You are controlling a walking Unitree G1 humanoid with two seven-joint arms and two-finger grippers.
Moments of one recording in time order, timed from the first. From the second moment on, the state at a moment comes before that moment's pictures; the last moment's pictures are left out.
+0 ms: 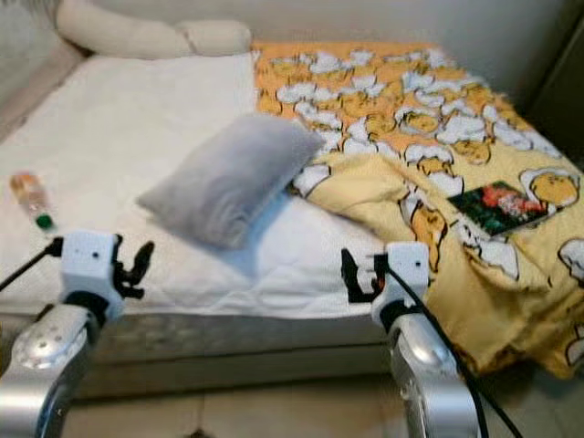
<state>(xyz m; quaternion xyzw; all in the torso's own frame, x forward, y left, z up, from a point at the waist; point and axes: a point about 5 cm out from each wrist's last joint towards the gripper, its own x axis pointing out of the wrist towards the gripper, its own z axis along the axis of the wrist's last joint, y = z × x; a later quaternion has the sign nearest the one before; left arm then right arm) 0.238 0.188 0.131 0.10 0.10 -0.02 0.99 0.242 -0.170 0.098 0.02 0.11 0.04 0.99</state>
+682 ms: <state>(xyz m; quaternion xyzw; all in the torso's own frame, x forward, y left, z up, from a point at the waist) 0.236 0.187 0.130 0.10 0.10 -0.02 0.99 0.239 -0.164 0.096 0.03 0.12 0.05 0.99</state>
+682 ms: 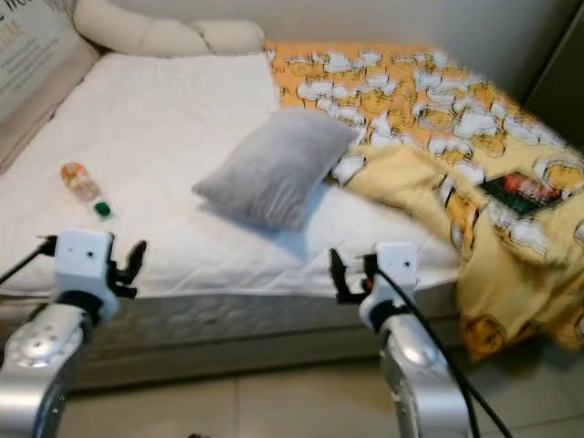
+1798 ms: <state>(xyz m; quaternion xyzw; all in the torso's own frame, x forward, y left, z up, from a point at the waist) 0.243 0.190 0.142 0.10 0.08 -0.01 0.99 0.256 -0.154 0.105 0.01 0.10 0.07 0.99</state>
